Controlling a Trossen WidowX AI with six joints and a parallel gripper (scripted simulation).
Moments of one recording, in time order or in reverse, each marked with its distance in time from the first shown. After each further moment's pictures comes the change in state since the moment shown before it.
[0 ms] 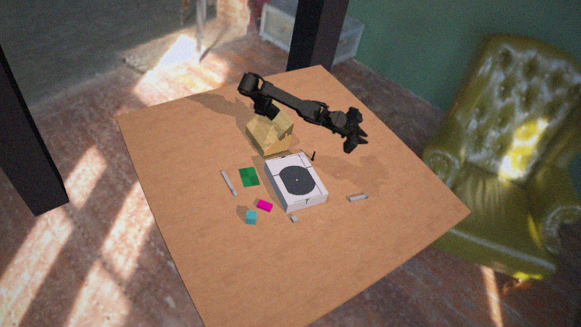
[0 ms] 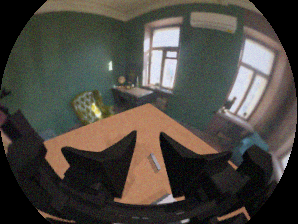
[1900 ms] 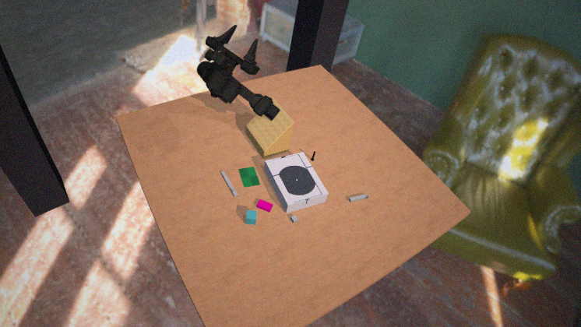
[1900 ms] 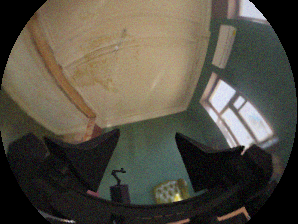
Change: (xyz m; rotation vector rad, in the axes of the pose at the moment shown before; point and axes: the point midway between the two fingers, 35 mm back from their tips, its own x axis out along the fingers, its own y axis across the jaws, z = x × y) arm -0.552 -0.021 0.156 0.539 -1.032 1.056
